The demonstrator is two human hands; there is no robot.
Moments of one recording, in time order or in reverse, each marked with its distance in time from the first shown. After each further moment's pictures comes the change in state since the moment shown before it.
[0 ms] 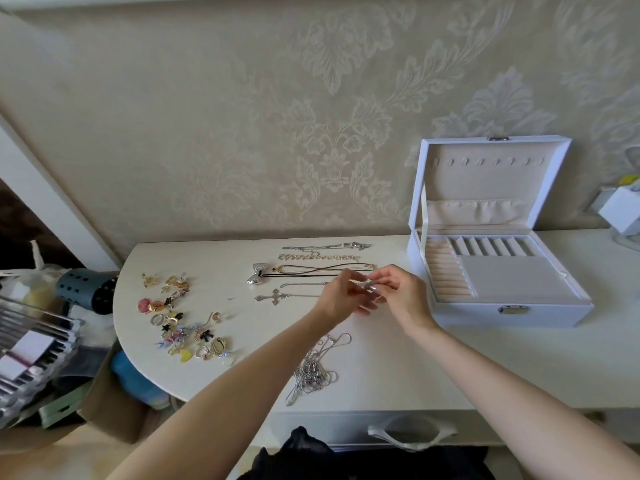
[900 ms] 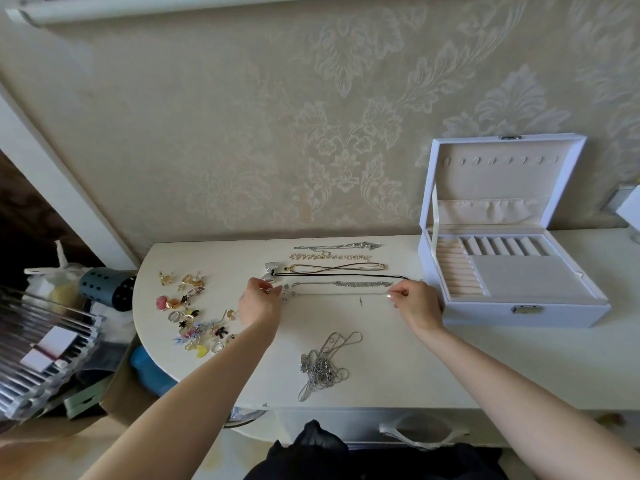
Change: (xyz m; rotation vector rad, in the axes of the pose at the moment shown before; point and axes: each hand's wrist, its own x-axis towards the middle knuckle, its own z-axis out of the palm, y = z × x) left_hand -0.025 -0.042 -0.103 0.363 0.849 -0.377; right_hand 0.005 0.022 0.000 -0.459 0.042 0.108
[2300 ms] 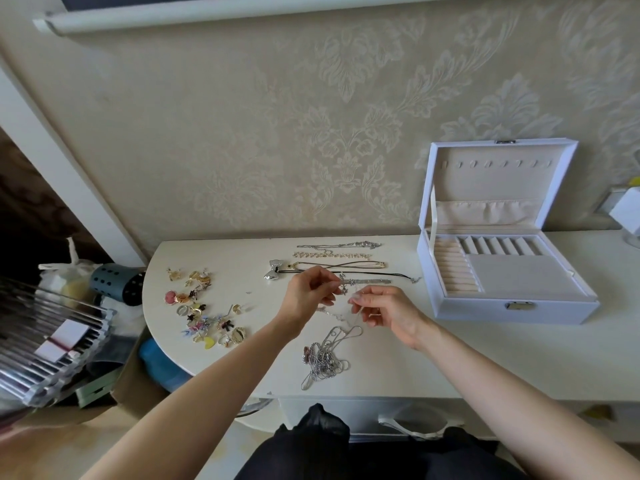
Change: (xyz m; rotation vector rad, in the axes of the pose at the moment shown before) left_hand -0.061 0.040 -0.015 -0.510 -0.681 0.389; right_hand -0.044 -0.045 -0.016 0.784 -0.667 0.084
